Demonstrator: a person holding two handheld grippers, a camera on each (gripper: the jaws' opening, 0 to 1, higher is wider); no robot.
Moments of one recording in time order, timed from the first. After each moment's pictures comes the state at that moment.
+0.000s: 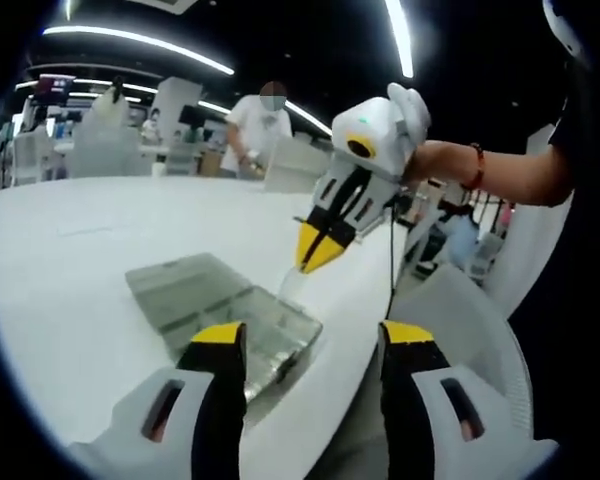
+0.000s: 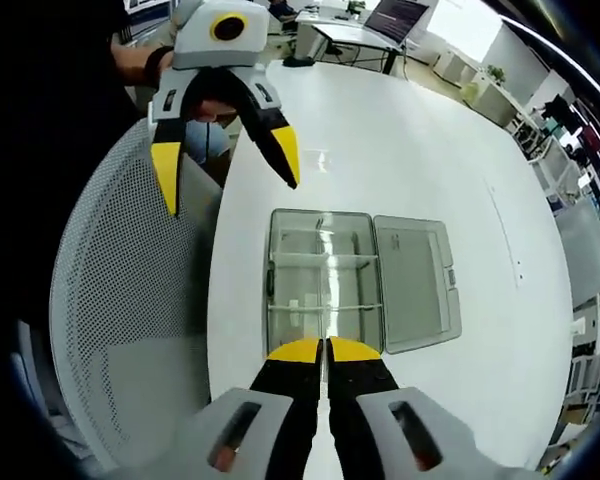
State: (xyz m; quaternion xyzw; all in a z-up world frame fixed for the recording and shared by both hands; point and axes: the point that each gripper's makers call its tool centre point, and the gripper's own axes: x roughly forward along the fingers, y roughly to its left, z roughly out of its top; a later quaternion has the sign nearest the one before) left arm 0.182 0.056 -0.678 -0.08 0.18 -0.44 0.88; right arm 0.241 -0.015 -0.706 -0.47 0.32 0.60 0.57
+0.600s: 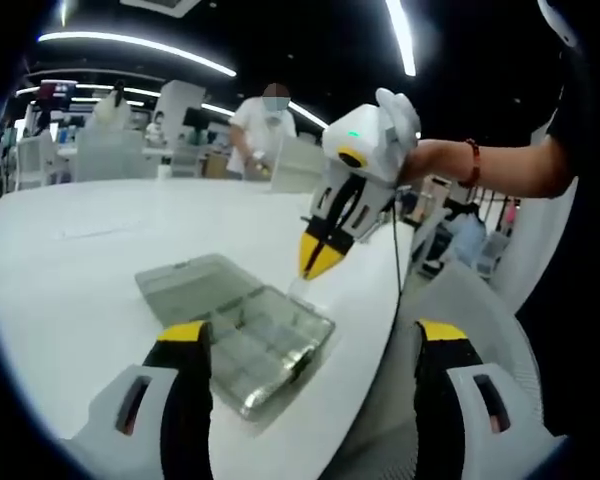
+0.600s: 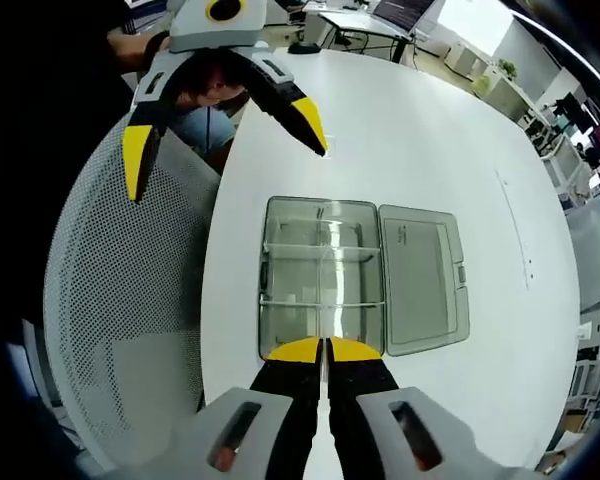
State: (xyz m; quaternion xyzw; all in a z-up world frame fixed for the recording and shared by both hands) left arm 0.189 0.064 -0.682 -0.07 0.18 -0.43 0.88; right arm 0.248 -0.015 -0.722 -0.48 0.34 0.60 0.54
